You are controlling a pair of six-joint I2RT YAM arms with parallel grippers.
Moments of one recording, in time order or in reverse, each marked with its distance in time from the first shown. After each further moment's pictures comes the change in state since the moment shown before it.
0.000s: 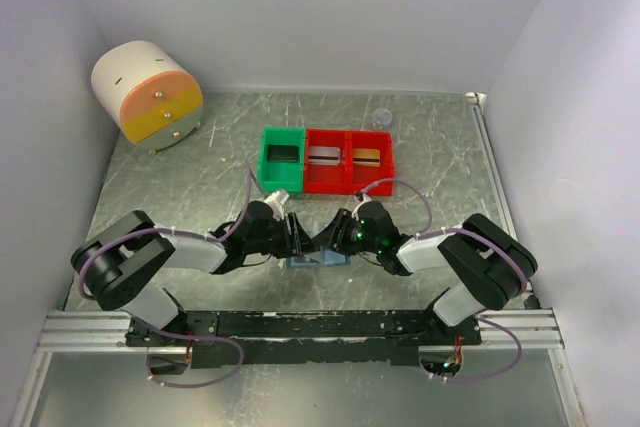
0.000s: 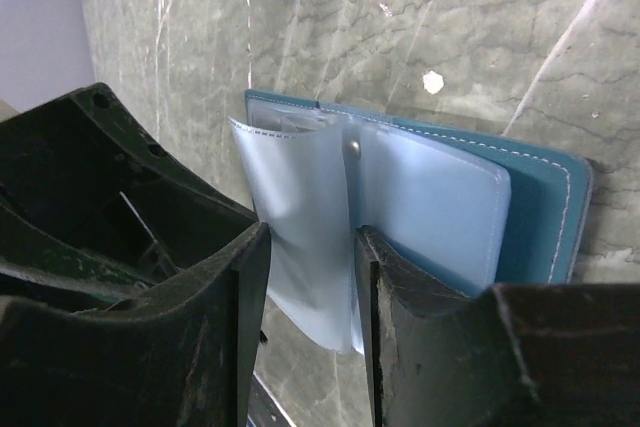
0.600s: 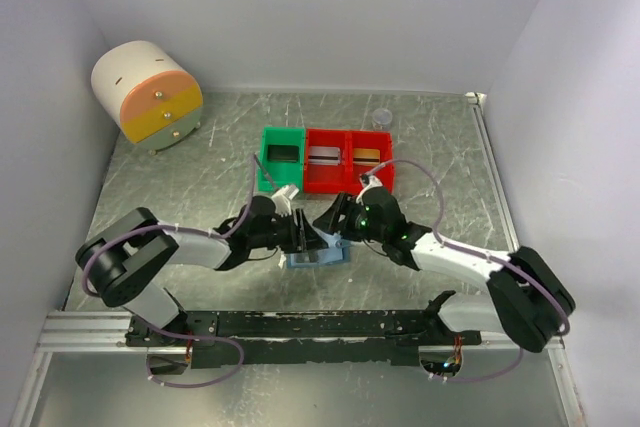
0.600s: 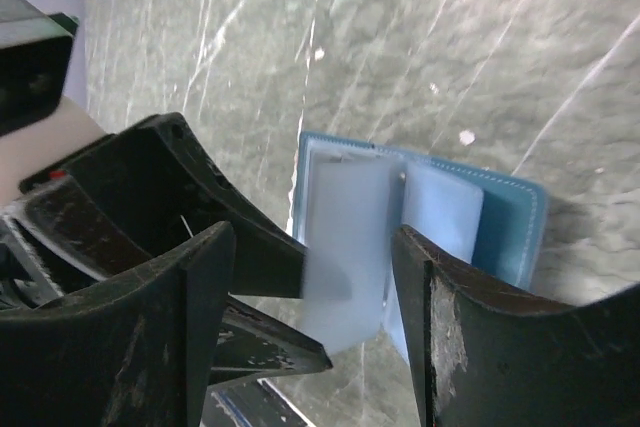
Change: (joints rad) left arm -0.008 0.027 0.025 0.113 0.128 0.026; right arm -0.002 -0.255 0.115 -0.346 0.103 -0.121
